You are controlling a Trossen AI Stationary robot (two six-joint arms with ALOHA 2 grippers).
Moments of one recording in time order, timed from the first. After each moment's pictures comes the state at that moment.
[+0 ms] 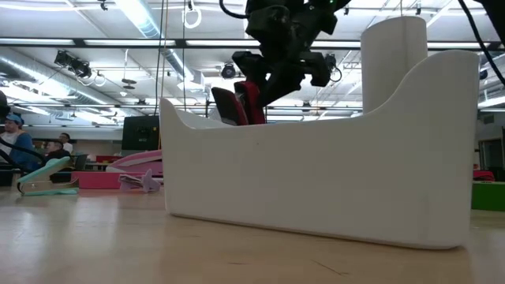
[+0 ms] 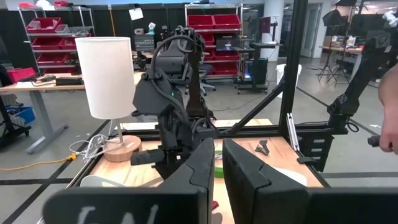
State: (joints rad) left arm 0.00 0.39 0.79 -0.39 0.00 0.02; right arm -0.14 1.88 1.55 -0.68 -0.24 -0.99
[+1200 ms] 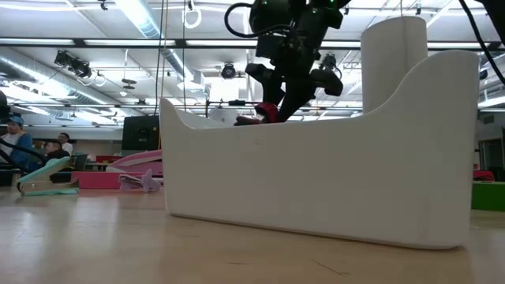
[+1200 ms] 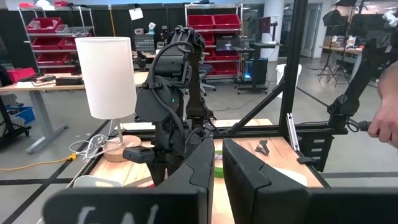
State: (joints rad) left arm 0.00 0.39 0.79 -0.39 0.00 0.02; right arm -0.14 1.87 1.55 -0.82 0.01 -1.02
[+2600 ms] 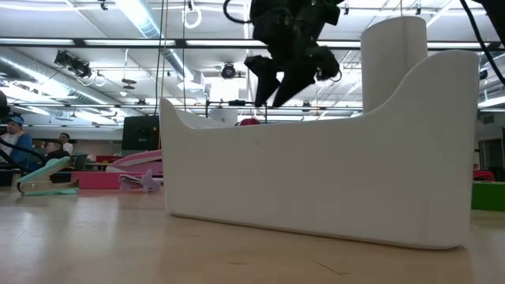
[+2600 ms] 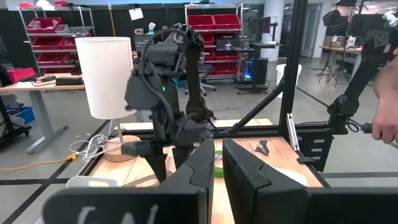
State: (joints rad) left arm 0.00 0.39 0.79 -0.39 0.00 0.02; right arm -0.17 1.87 1.62 -0.87 -0.18 -0.92
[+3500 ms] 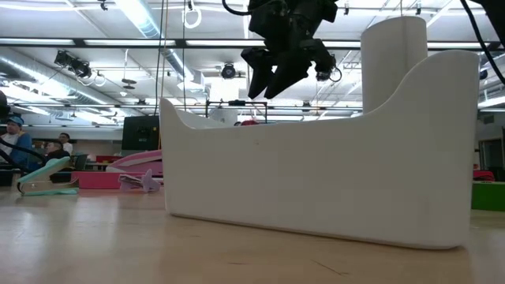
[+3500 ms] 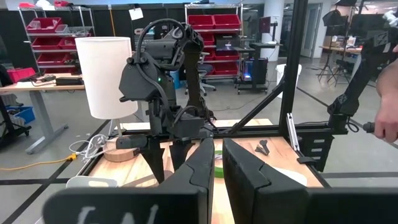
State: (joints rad) left arm 0.00 0.39 0.79 -0.39 0.00 0.02; right arm -0.18 1.87 1.66 -0.86 -0.20 -0.92
